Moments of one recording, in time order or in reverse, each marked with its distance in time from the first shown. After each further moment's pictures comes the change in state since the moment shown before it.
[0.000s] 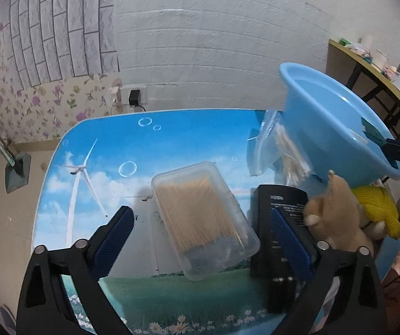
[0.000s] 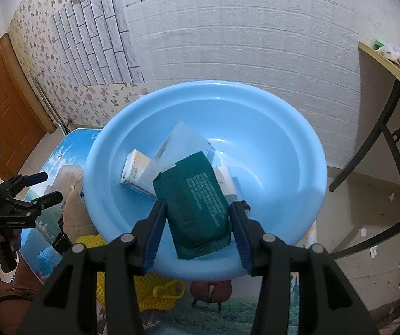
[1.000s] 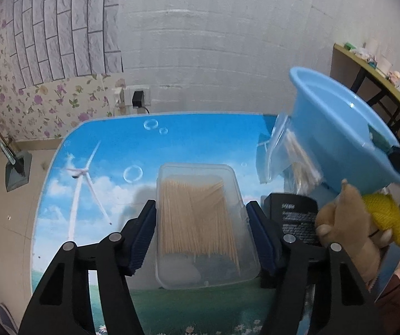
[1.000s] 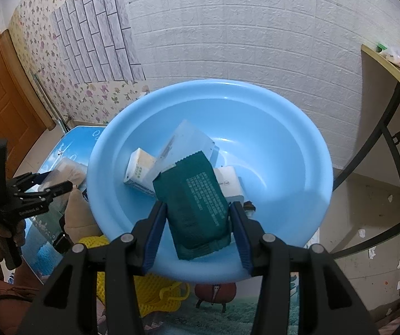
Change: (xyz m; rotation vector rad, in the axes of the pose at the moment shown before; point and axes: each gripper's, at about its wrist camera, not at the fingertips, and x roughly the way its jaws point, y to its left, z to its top) left arm 0.001 0.005 0.006 -0.007 -0.027 0.004; right arm 0.001 0.006 0.000 -0.008 0.007 -0.004
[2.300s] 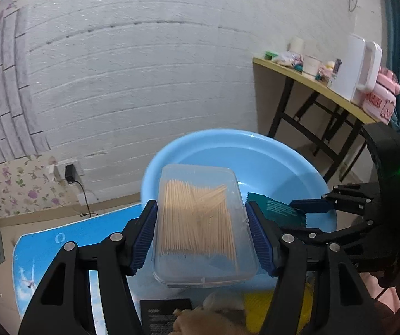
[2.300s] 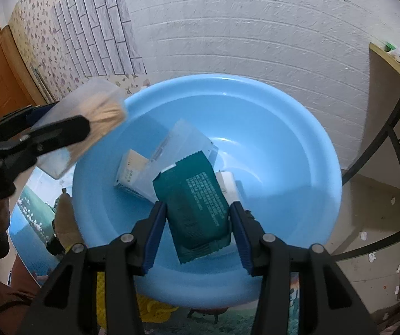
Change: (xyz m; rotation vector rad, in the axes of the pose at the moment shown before) left arm -0.024 -0.146 0.087 0.259 -0.131 -0.224; right arm 0.021 -0.007 0.013 -0.022 0.047 0.008
